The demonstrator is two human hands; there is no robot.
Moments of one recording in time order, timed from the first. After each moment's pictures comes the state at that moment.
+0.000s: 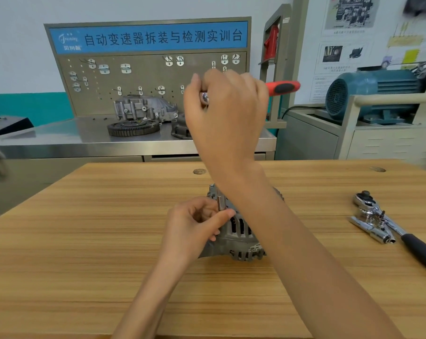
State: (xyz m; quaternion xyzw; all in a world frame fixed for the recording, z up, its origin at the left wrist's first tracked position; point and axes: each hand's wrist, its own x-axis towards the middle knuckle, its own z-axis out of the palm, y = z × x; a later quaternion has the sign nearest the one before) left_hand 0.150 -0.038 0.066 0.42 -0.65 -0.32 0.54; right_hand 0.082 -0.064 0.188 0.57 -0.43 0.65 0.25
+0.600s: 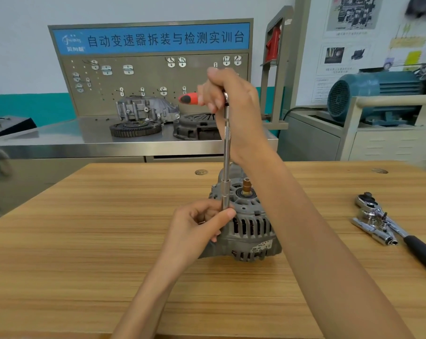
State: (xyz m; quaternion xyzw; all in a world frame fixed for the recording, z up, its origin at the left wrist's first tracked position) left_hand 0.154 -0.036 0.067 0.39 -0.65 -0.38 0.53; right_hand 0.060 -0.076 0.203 0.62 -0.15 0.67 -0.38
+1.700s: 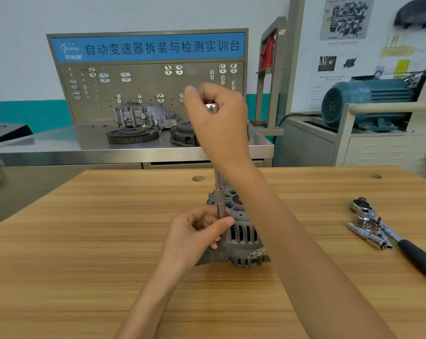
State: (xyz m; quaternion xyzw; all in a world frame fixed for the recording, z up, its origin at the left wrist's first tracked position) left_hand 0.152 -0.035 0.070 0.40 -0.64 -0.38 0.53; right_hand 0.074 -0.072 0.196 0.65 -0.25 0.71 -0.06
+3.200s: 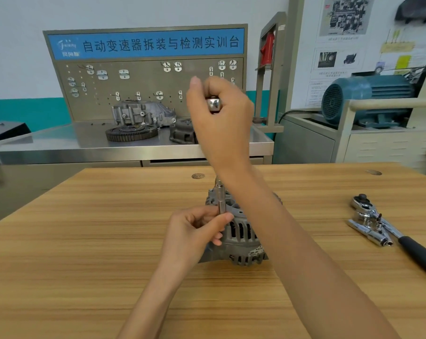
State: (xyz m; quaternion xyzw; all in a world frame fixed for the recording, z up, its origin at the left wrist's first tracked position) left_hand 0.149 -0.033 0.070 0.39 -0.61 -0.40 0.56; right_hand 0.076 -0.074 0.189 0.61 -0.26 0.75 0.00
